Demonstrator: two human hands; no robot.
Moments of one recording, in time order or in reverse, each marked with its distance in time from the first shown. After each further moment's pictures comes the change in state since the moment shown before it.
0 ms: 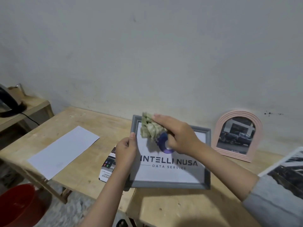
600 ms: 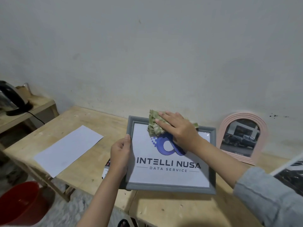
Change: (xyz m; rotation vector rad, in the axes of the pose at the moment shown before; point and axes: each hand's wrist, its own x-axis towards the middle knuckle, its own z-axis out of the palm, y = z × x) left_hand 0.002 -0.007 -0.025 -0.160 -0.023 -0.087; right_hand 0.004 0.051 0.023 -0.501 0.086 -0.331
